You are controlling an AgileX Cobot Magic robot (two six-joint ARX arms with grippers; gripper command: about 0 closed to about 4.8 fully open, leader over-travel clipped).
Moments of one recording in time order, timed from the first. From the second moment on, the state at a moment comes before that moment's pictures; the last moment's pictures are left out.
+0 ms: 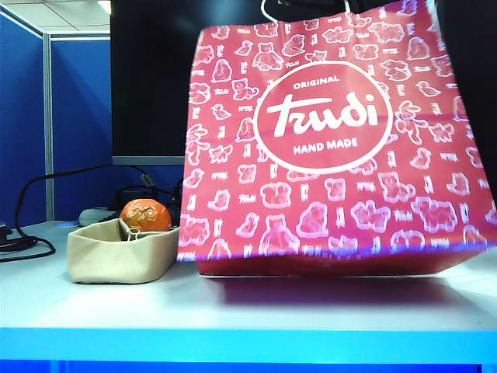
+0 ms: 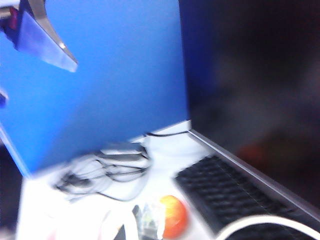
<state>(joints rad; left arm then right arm) -0.36 1.68 2.17 -1.13 0.35 0.25 0.26 1.58 1.40 0.09 -0.86 0.03</state>
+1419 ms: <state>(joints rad) -0.31 1.68 1.99 -1.01 0.36 0.26 0.26 1.40 1.41 -0.24 -0.79 -0.11</state>
